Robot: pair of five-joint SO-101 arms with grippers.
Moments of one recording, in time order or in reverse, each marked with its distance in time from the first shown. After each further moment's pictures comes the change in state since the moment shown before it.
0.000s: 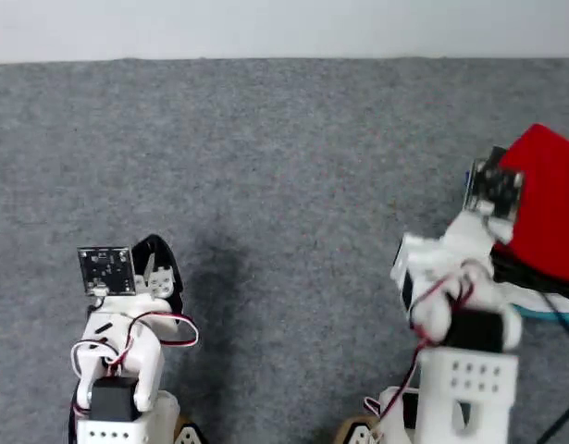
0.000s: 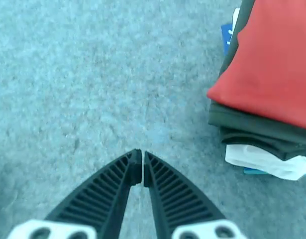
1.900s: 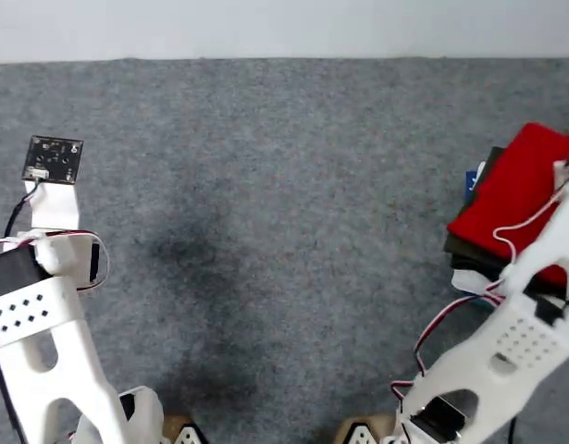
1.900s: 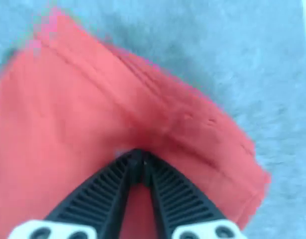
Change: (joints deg) left arm -23.6 66.5 -60.0 34.3 -28.0; right arm 31.6 100.0 -86.9 -7.3 45.4
